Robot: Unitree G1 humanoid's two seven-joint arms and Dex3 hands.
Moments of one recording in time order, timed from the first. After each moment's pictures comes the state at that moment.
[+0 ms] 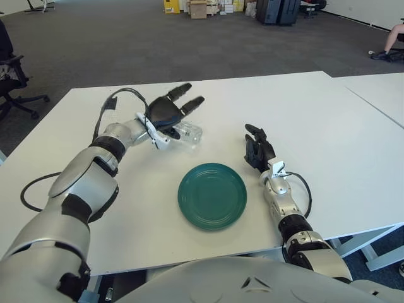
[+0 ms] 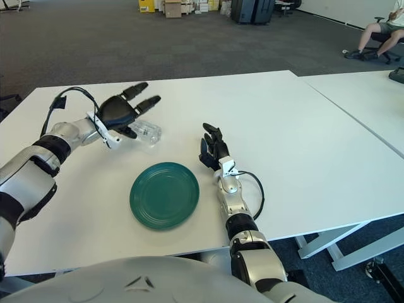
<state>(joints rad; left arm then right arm) -0.89 0.46 -0.82 1.18 1.20 -0.57 0.67 -0.25 0.04 0.01 0.79 -0.05 -0.50 -0.01</state>
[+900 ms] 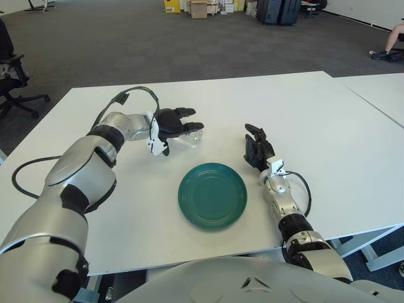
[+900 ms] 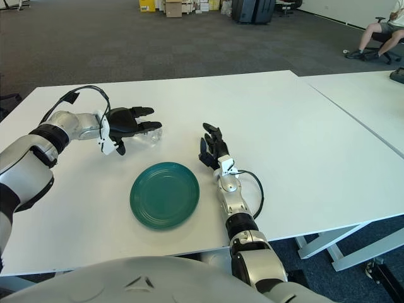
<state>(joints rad) -0.99 0.50 -0.90 1.16 1.16 -0.81 0.24 -0.25 0.04 0.03 0.76 -0.07 -0.45 -0.03</state>
